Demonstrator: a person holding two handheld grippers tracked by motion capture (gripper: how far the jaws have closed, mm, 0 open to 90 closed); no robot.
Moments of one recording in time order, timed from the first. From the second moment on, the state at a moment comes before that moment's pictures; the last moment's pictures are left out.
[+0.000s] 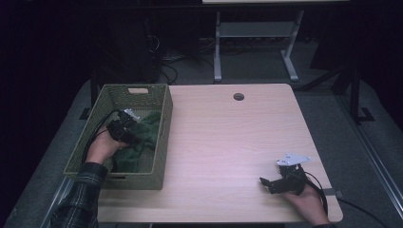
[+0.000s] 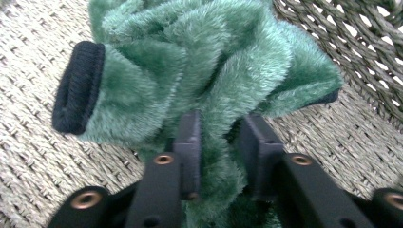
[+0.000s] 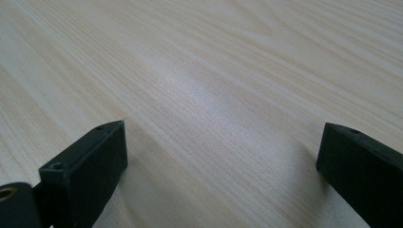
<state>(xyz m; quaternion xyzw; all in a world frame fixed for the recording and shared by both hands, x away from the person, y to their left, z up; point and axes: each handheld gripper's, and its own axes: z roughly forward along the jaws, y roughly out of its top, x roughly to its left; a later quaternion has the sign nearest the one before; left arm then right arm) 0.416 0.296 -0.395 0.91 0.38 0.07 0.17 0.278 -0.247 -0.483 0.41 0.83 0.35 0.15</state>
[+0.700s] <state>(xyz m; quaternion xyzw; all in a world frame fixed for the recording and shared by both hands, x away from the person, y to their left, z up) 0.411 0.308 -0.339 0.90 0.40 0.07 0.17 0.277 -0.247 -0.483 0.41 0.83 0.35 0.15</state>
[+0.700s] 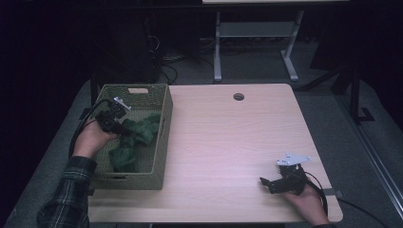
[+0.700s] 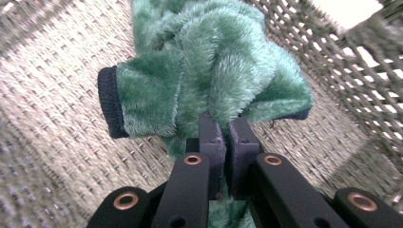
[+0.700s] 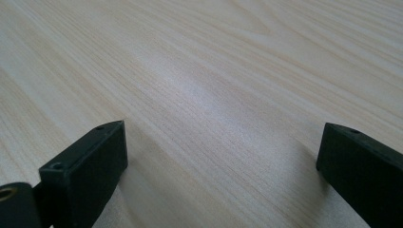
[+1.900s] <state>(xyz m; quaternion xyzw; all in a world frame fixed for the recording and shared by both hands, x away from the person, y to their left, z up) 0.390 0.309 -0.182 0.88 0.40 0.12 0.23 0.277 -0.247 -0.483 0.41 0.83 0.35 0.15</state>
